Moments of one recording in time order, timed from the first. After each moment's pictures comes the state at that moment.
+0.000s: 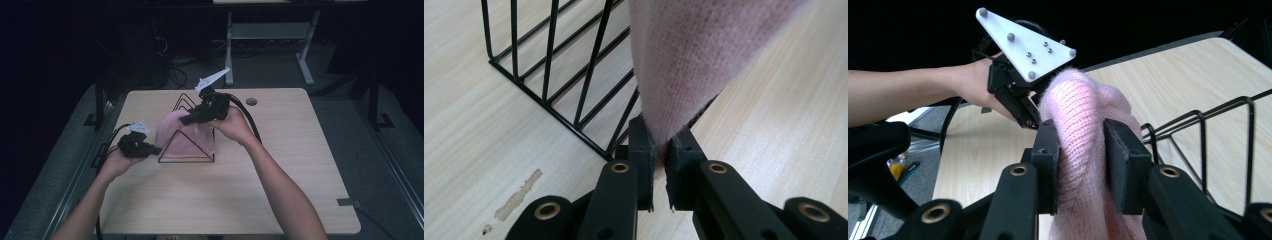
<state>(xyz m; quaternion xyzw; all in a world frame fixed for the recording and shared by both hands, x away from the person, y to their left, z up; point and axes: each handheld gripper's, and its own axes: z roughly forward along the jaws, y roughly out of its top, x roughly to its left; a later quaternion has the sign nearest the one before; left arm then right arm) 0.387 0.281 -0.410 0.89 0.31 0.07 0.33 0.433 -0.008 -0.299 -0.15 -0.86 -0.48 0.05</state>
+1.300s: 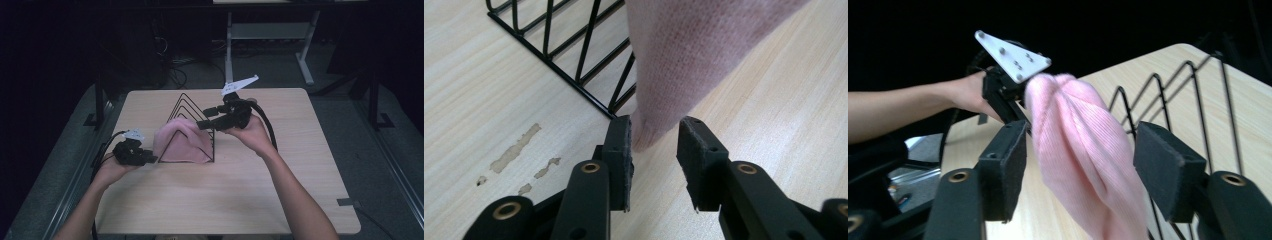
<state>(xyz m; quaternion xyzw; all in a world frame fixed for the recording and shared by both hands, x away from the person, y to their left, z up) 0.373 0.298 -0.421 0.89 0.33 0.07 0.32 0.410 -0.066 -0.307 -0.20 -0.83 -0.53 0.02</state>
